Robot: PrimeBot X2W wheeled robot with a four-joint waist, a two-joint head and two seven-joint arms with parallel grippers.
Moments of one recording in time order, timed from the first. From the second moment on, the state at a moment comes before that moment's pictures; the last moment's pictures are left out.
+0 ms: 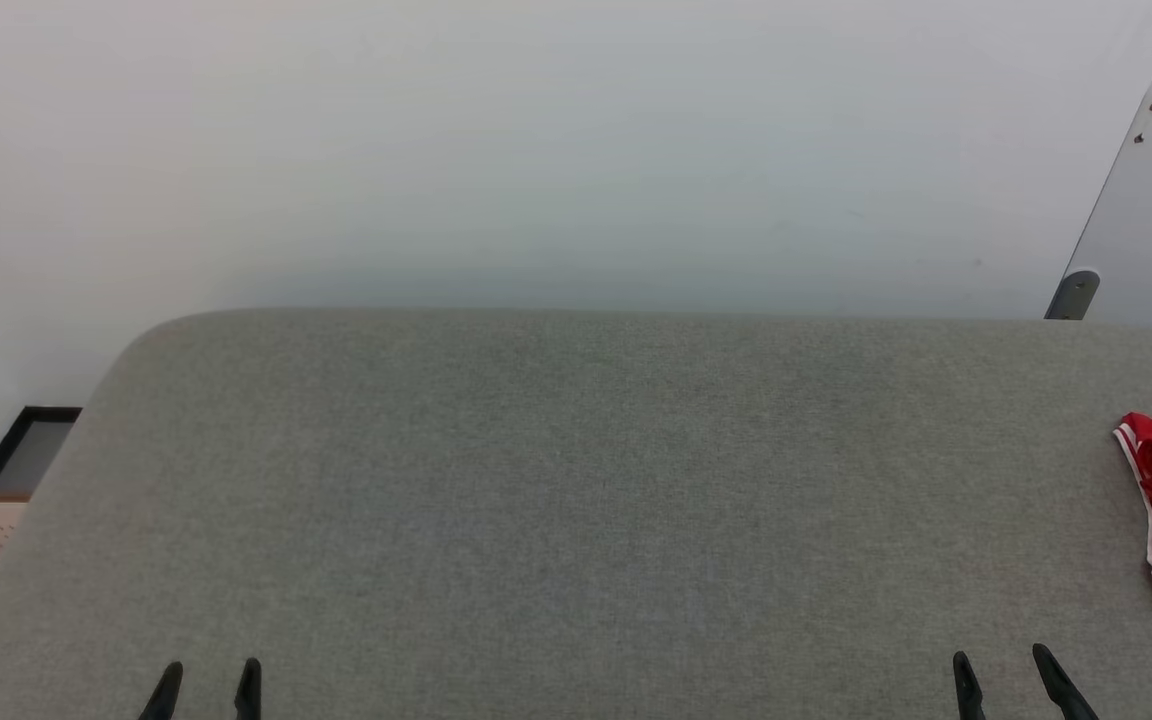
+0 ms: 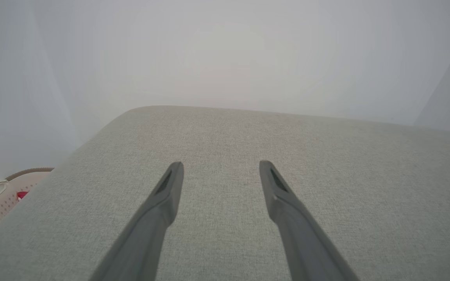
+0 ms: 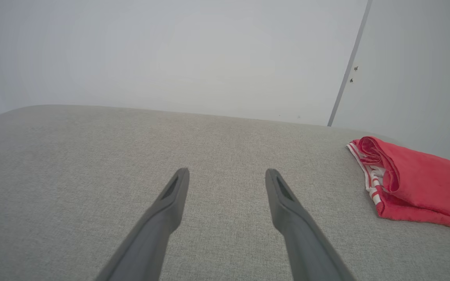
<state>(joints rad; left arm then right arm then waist) 0.22 0.25 0.07 0.15 -0.31 -0.13 -0.26 0.22 -0.05 -0.04 0.11 0.02 0.13 -0.26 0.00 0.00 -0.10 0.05</state>
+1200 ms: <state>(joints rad) 0.23 0.20 0.05 0.21 -0.41 -0.13 -0.23 0.21 -0.05 -0.06 0.17 0.12 0.13 -0.23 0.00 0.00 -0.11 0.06</state>
